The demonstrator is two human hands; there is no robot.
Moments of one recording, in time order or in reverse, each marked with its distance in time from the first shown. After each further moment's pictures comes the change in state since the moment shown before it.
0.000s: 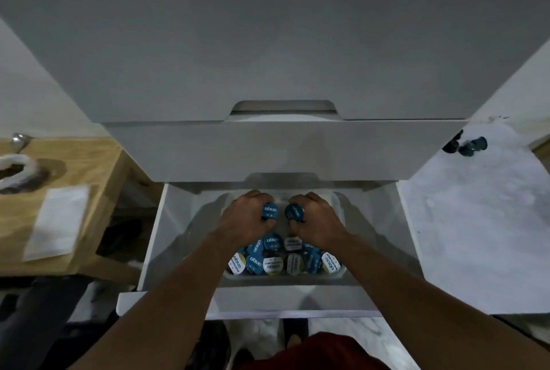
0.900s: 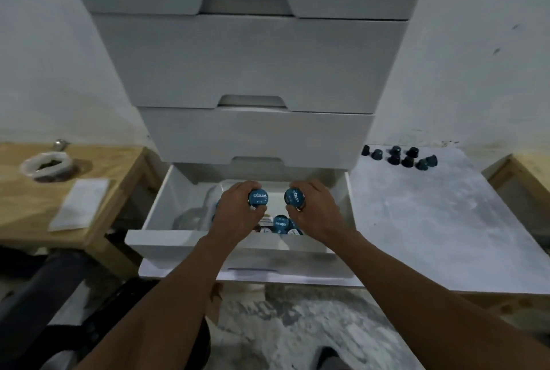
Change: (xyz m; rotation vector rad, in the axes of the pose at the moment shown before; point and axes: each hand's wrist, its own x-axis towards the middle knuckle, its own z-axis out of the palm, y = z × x) left_hand -0.094 0.080 0.009 -0.310 0.448 -0.089; right_hand -0.116 0.002 -0.064 0.047 0.285 -0.210
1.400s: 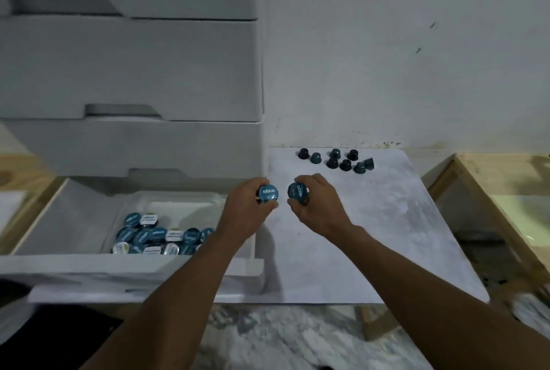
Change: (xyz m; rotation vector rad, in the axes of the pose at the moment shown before) left_hand 0.037 0.161 0.159 -0.153 -0.059 0.056; right_hand 0.002 0.174 -0.135 -0.014 0.031 0.057
